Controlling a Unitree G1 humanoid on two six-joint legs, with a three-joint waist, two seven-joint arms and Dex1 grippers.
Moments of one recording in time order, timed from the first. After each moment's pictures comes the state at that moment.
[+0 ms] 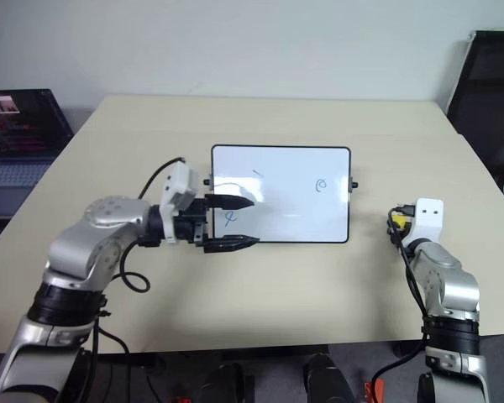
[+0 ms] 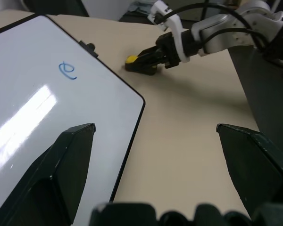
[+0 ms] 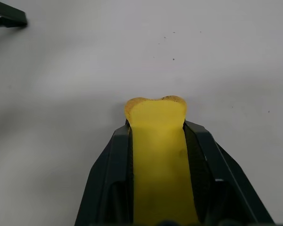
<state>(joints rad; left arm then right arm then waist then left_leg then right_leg) -0.53 0.69 -0.06 -0.14 -0.51 0.57 -1.11 -0.34 -0.39 -0.27 -0.04 0.29 0.76 0.11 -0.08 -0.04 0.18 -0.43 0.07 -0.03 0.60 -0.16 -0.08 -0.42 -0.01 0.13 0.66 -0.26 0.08</state>
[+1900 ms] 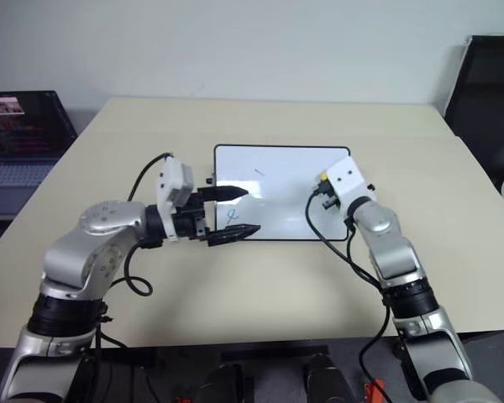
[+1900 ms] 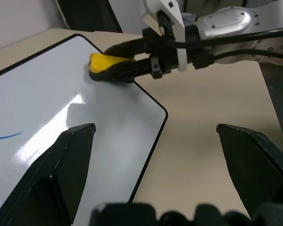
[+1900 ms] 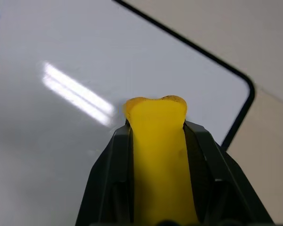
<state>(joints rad) -0.53 0.63 -0.04 -0.20 -0.51 0.57 -0.99 -0.64 -0.36 0.16 0.05 -0.06 0.49 0.24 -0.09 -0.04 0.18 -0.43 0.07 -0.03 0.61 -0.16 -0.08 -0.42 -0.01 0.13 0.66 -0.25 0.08</state>
